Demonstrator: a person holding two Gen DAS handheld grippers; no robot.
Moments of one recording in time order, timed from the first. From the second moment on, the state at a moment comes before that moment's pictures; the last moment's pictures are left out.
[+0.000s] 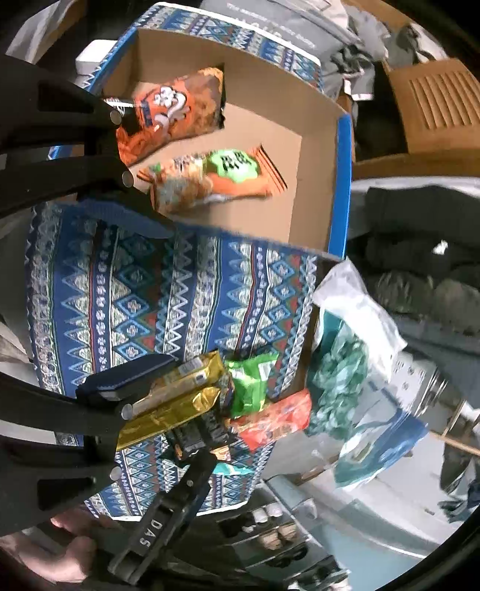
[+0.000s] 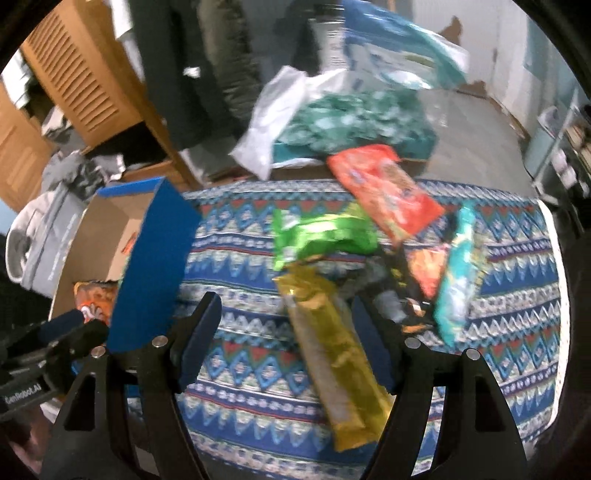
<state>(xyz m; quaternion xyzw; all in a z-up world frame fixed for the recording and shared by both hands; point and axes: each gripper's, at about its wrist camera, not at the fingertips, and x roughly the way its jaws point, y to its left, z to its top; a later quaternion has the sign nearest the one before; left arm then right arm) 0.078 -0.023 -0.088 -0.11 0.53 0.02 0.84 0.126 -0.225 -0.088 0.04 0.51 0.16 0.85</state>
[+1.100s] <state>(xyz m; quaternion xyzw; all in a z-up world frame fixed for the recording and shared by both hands) 0.156 -0.103 -0.183 -0.10 0.60 0.03 0.79 0.214 -0.379 -0.203 0.12 0.59 0.02 0.80</state>
